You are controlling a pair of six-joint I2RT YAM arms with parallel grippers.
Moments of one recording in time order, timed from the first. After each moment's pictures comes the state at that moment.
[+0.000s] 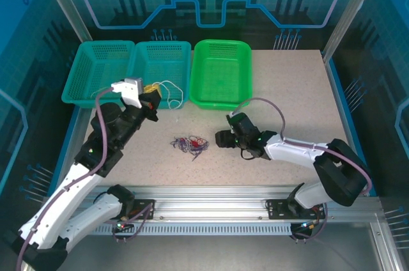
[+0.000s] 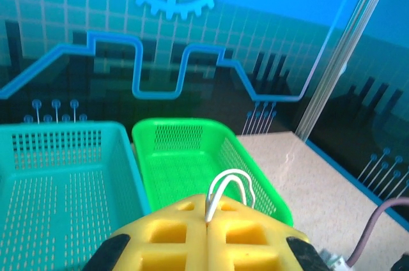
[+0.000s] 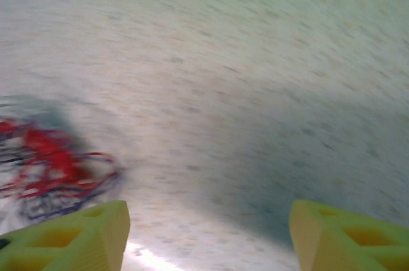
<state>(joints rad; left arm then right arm) -0.47 0.75 0.86 -0.15 -0.09 -0.25 0.75 1.43 0.69 -0.08 0.05 0.51</state>
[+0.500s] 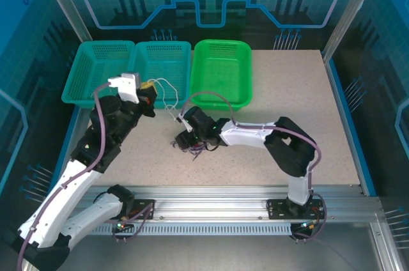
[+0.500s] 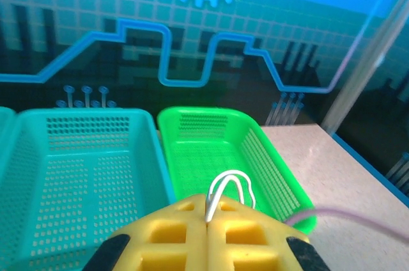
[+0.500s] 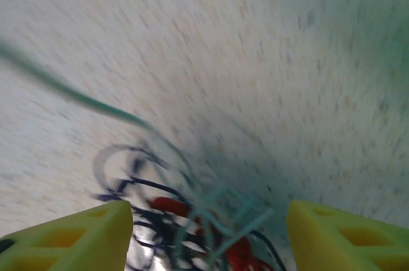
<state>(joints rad) -0.43 0.79 0.98 -0.28 -0.16 -0.25 0.93 1.92 1.21 -0.20 -0.01 0.25</state>
